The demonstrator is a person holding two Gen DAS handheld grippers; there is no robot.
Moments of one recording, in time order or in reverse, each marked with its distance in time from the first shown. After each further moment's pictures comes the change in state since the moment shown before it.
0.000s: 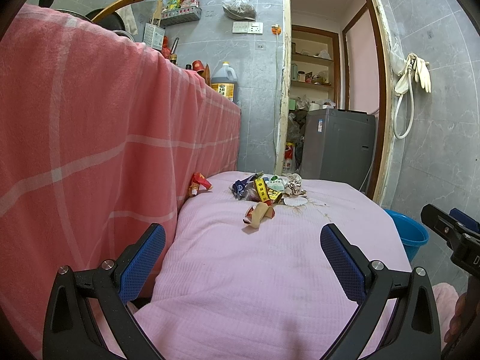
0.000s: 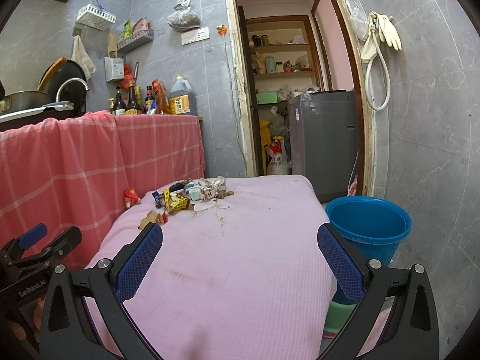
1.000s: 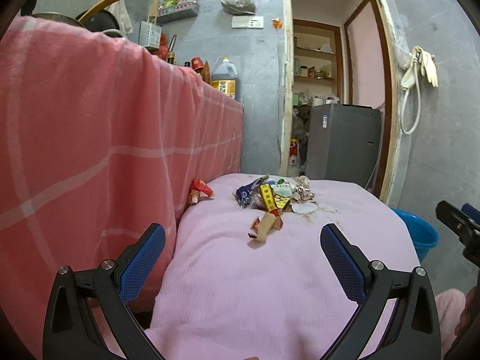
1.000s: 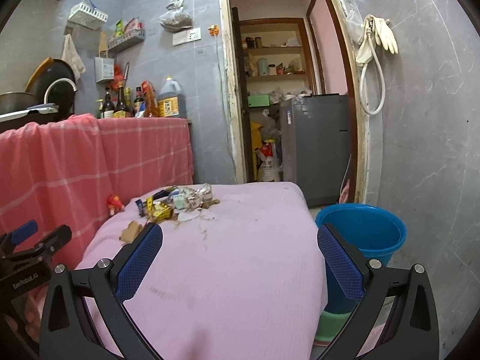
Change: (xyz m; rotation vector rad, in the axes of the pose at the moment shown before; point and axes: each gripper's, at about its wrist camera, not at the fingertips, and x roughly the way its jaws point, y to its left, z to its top) left arm 0.037 0.003 0.016 0.015 0.019 0.025; right arm 0.026 -0.017 0.015 -0.003 -0.014 -0.043
